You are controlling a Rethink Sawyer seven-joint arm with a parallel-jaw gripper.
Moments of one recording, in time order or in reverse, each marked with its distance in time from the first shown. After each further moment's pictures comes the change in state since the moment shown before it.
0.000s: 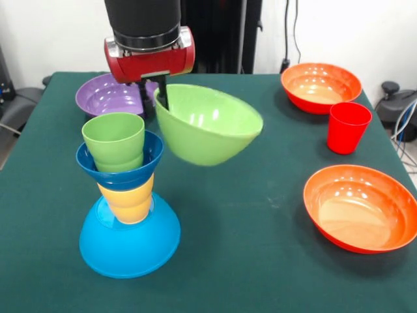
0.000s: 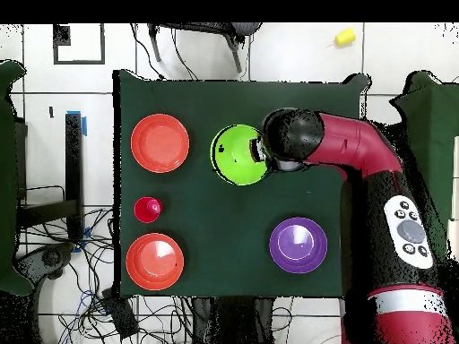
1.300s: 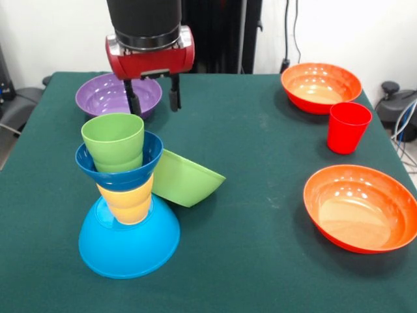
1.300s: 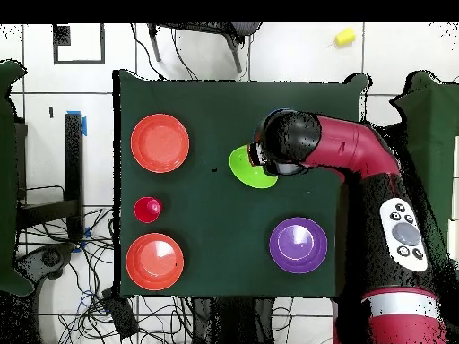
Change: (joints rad) arm 0.033 -0.010 -0.053 0.000 0.028 0.026 0.000
